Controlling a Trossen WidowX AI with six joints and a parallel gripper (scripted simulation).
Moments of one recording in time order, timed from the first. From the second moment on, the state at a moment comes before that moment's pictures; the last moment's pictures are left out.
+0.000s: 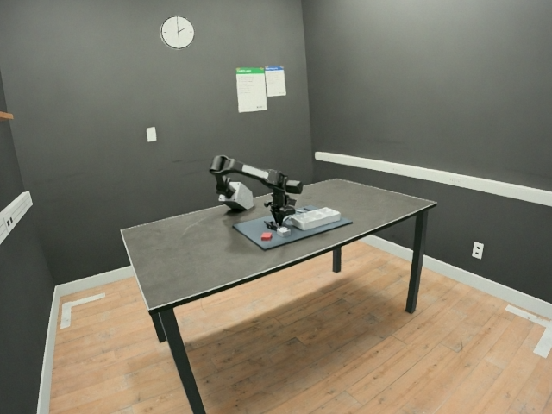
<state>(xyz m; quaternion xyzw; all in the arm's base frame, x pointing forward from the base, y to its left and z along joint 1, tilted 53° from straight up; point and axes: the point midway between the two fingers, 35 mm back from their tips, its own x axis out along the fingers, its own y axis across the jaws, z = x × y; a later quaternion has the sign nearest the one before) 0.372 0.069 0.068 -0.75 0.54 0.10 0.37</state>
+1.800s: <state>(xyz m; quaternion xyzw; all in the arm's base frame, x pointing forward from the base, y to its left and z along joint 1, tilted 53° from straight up) 0.372 0.067 0.070 -0.75 0.54 0.10 0.37</state>
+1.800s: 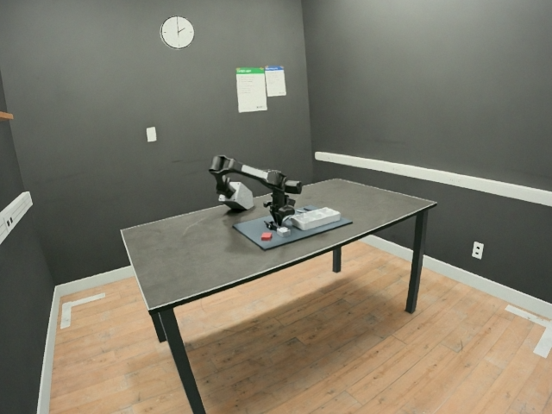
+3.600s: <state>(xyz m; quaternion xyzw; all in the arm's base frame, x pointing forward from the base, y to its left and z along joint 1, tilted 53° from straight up) 0.372 0.067 0.070 -0.75 0.54 0.10 0.37</state>
